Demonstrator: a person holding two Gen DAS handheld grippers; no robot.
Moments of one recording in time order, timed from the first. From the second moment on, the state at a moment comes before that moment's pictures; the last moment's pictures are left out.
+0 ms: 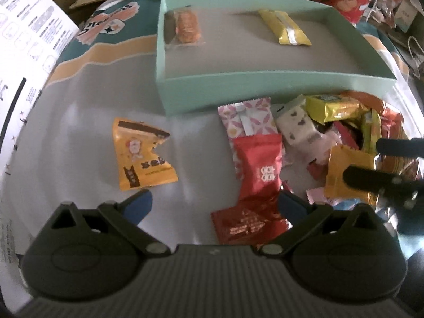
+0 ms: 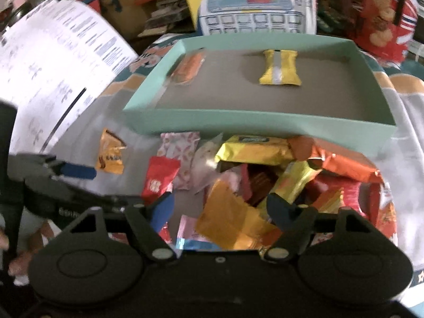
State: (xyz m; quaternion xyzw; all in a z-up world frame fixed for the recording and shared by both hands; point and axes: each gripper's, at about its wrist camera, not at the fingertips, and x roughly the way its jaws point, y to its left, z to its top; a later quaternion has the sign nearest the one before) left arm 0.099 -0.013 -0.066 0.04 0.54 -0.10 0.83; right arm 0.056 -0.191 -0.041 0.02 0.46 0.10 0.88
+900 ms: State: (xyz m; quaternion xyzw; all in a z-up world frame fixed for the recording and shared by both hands) left arm 0.116 -0.047 -0.081 0.04 0.55 -0.10 0.83; right arm 0.027 -0.190 -0.063 -0.01 0.50 0.15 0.85
